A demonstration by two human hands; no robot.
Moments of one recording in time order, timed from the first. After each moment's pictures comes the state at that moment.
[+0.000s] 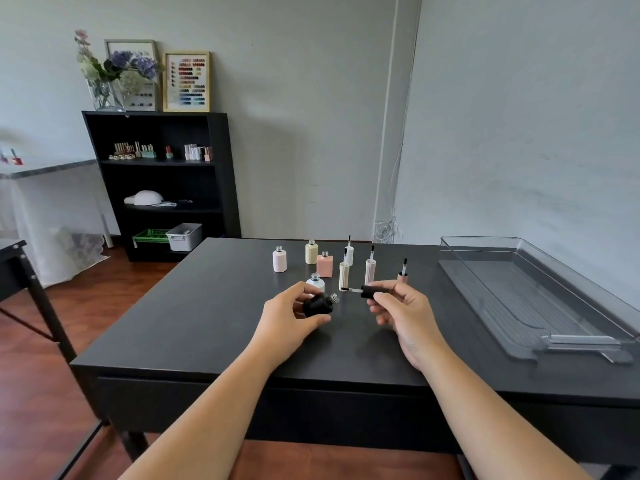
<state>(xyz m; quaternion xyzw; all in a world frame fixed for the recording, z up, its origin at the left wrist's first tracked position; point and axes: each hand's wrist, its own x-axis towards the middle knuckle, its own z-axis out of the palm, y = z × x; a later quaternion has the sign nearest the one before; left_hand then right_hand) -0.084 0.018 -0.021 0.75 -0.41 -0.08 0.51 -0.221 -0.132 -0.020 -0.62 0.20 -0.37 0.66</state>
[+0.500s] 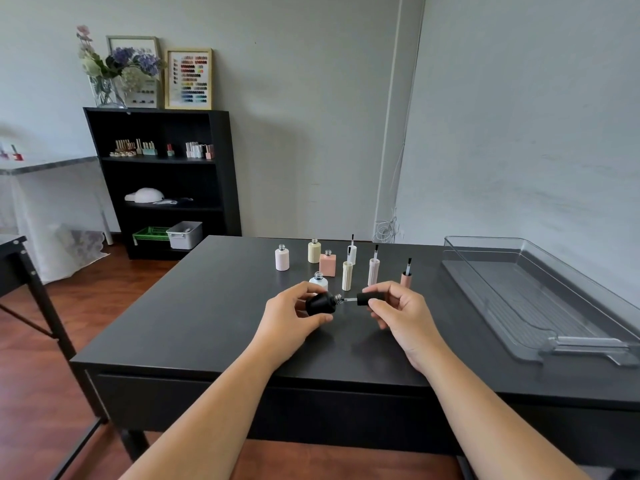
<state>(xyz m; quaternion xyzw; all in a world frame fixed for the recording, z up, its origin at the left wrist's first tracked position) -0.084 0.019 -0.021 0.74 -0.41 -0.09 0.53 -0.221 -0.128 -0.023 -0.71 0.18 -0.35 0.58</state>
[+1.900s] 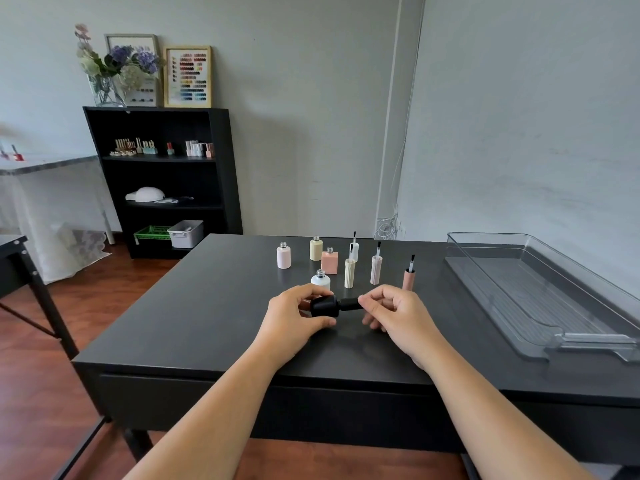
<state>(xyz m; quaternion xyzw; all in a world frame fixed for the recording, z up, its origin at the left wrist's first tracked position) -0.085 0.019 -0.020 0.75 -0.42 -0.09 0.50 -0.220 -0.123 -0.019 -0.79 0.21 -0.29 0.50</state>
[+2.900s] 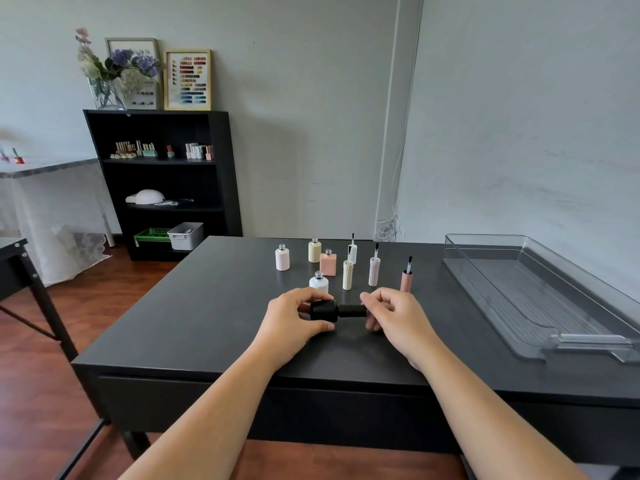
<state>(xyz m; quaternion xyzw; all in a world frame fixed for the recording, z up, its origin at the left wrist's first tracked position) -0.088 0.022 -0.018 0.76 -0.42 -0.09 0.49 -0.219 -0.123 -0.020 -0.79 0.24 -0.29 0.49</state>
